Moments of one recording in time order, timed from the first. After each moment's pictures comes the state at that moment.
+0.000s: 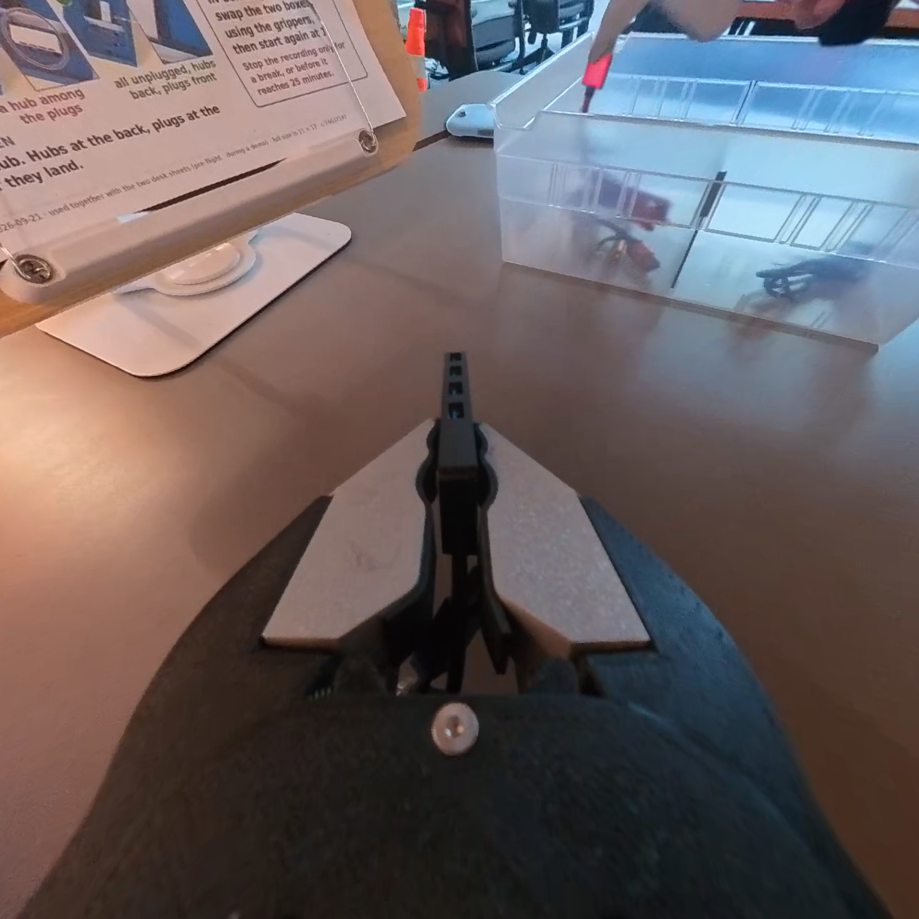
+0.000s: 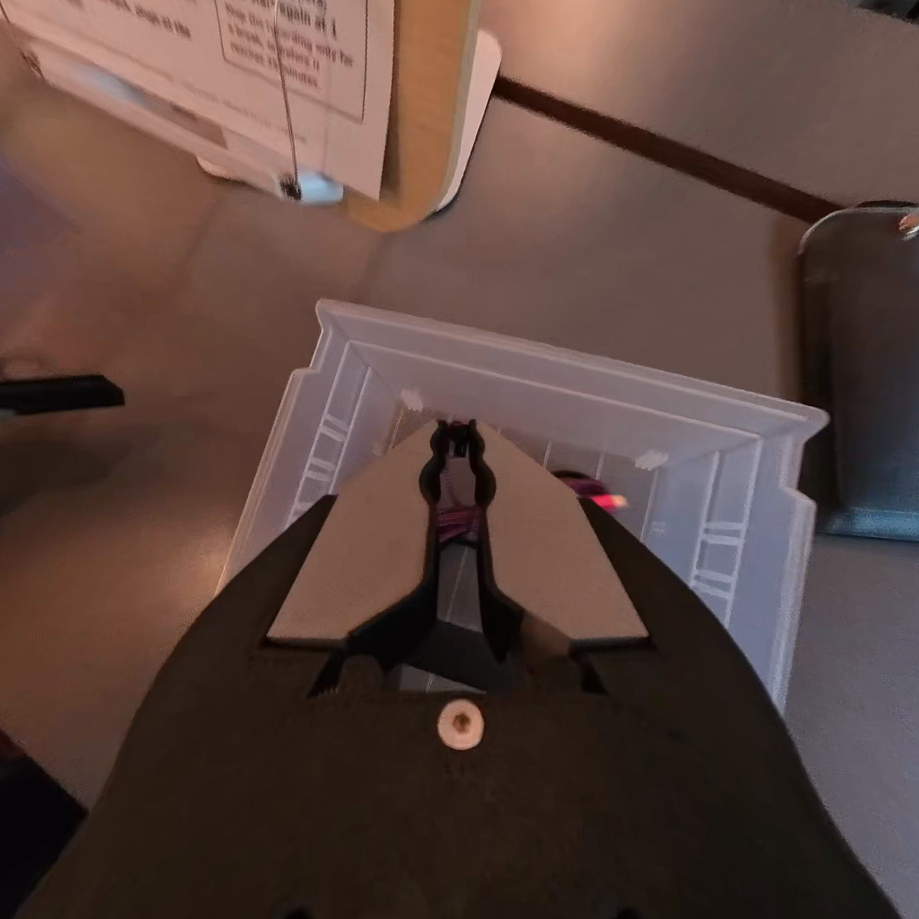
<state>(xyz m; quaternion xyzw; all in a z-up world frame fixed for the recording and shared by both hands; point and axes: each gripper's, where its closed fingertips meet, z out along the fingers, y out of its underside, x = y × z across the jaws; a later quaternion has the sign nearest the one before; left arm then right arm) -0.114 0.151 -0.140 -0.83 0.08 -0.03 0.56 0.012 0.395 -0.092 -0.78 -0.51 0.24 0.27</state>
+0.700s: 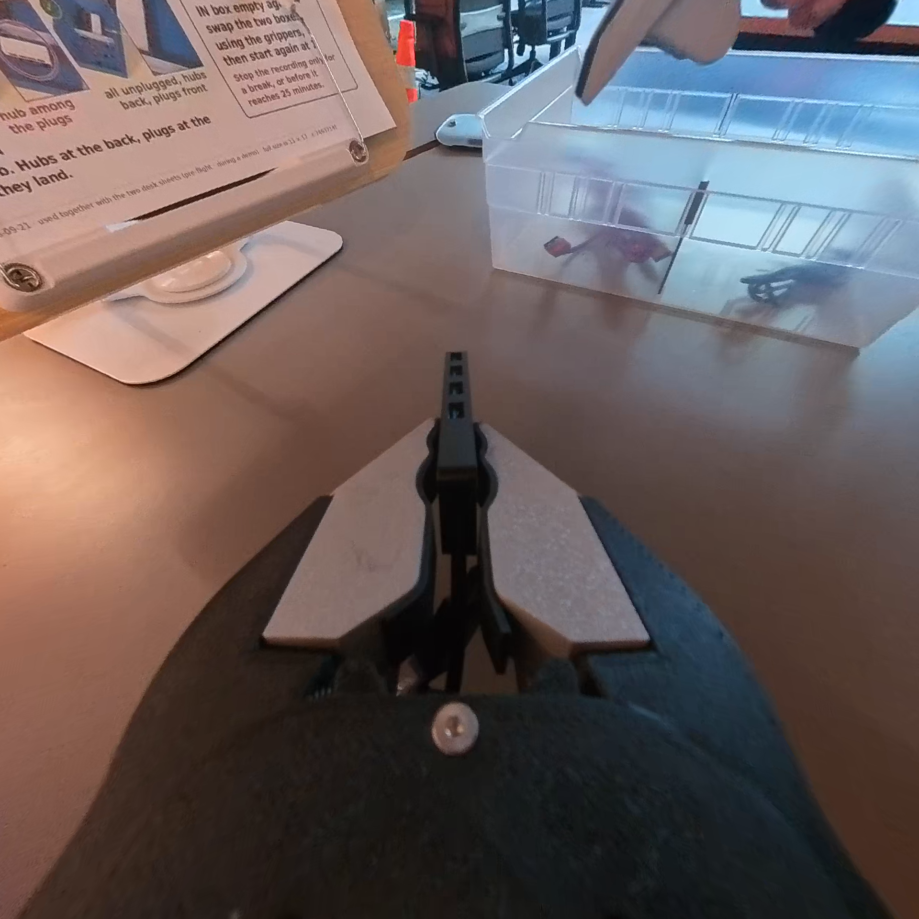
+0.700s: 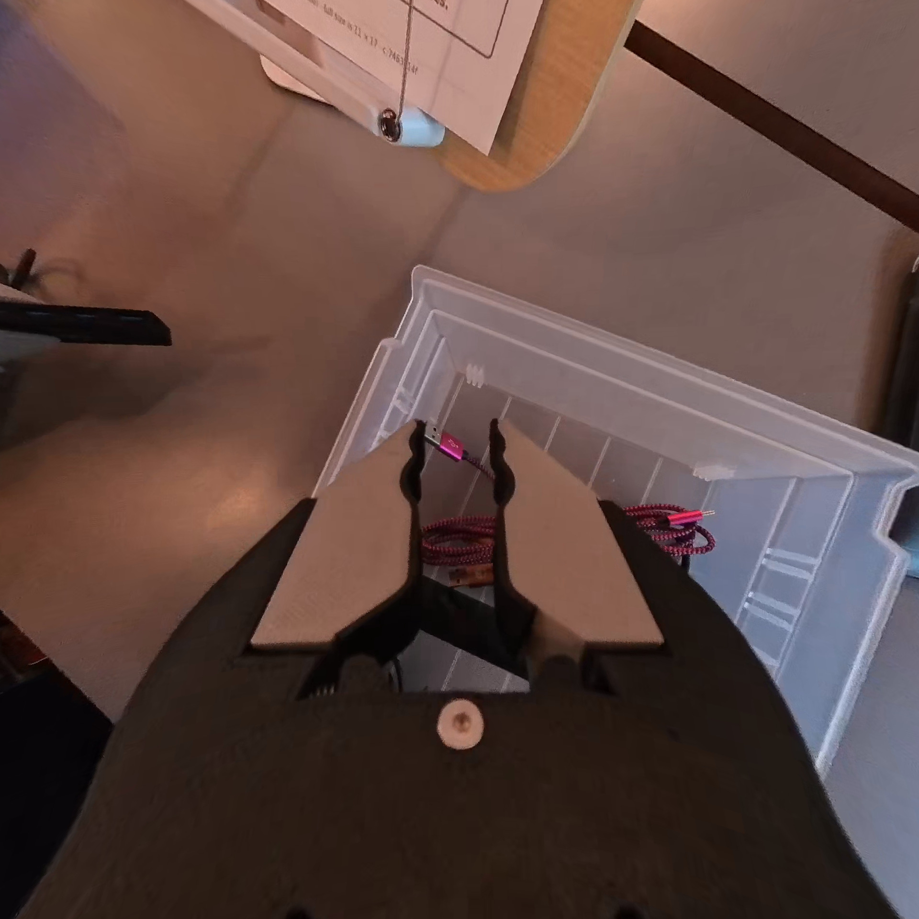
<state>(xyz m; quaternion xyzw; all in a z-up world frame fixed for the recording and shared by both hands) -0.110 0.150 -0.138 -0.82 0.09 -0.04 0.56 0.004 0.357 -0.097 -0.75 -0.57 0.23 0.22</state>
